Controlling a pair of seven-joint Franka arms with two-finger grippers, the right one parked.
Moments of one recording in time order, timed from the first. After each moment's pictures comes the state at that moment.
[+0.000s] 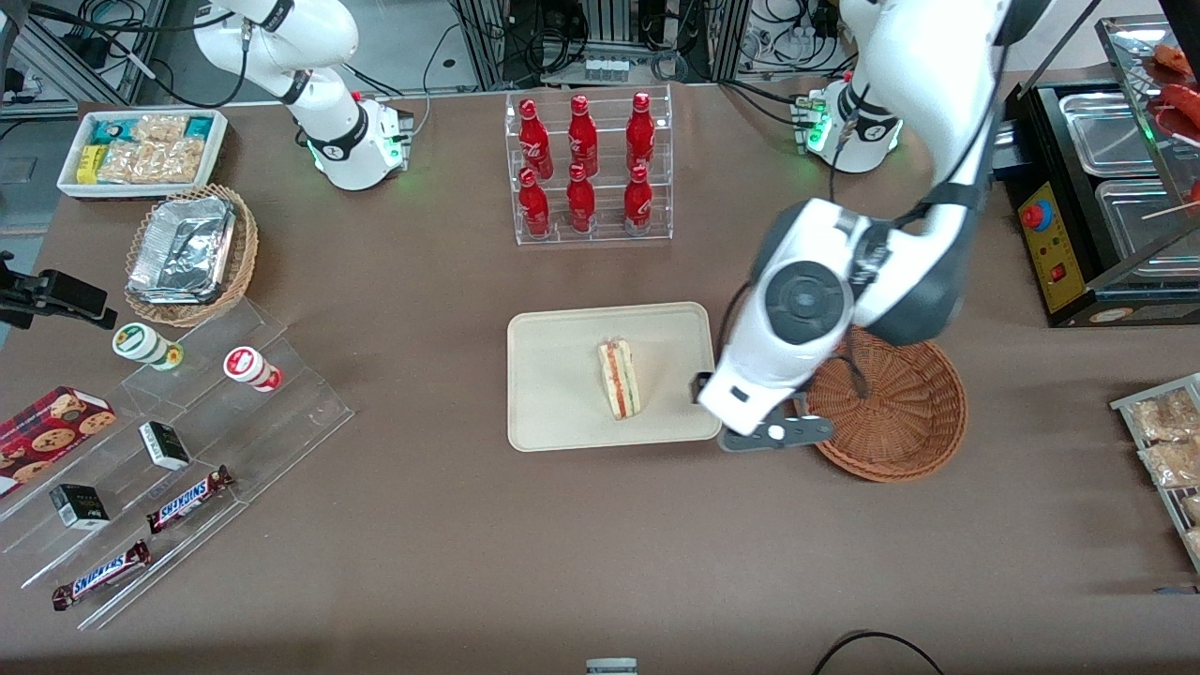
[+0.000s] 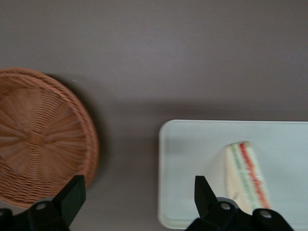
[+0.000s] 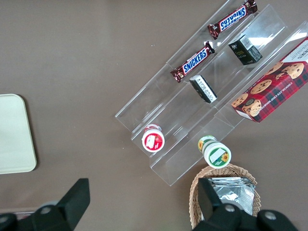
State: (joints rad) arm -0.38 0.52 -0.08 -1.35 0.05 1.79 -0.51
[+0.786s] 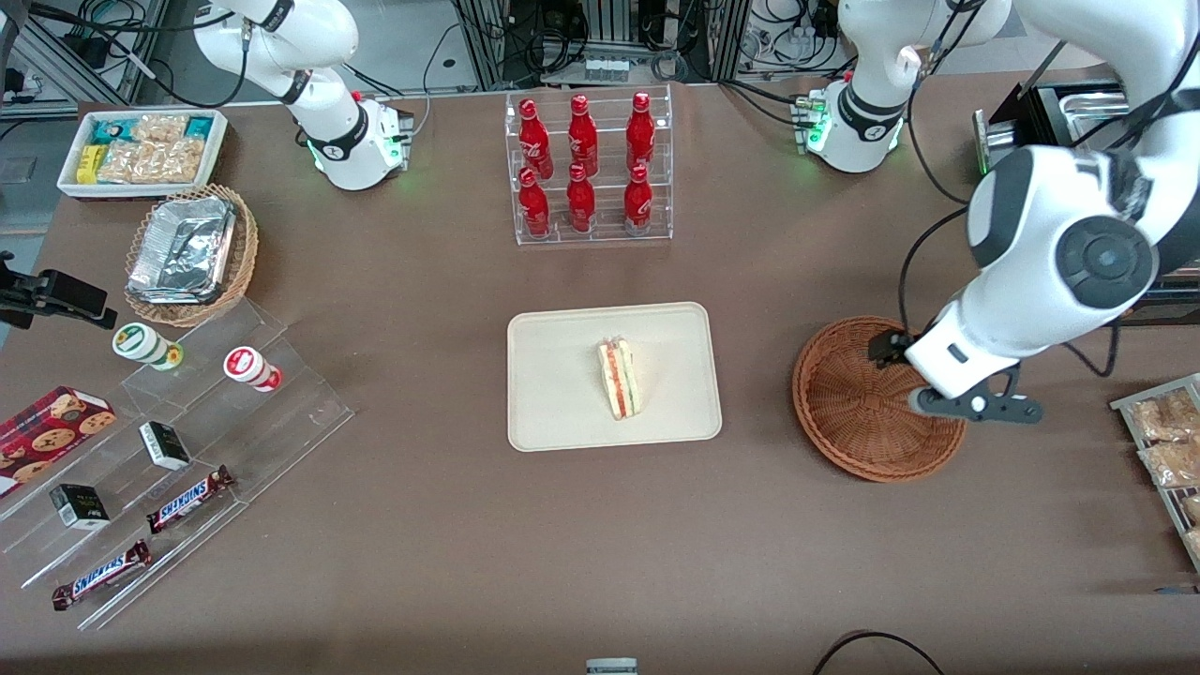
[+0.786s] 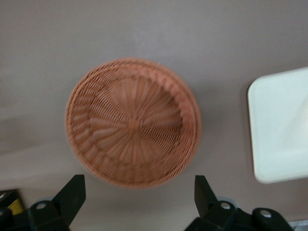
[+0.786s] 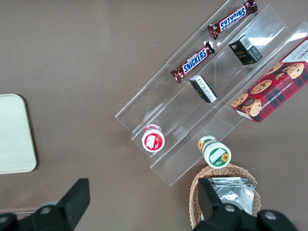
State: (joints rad) arm -0.12 0.20 -0.07 -1.66 0.05 1.75 -0.02
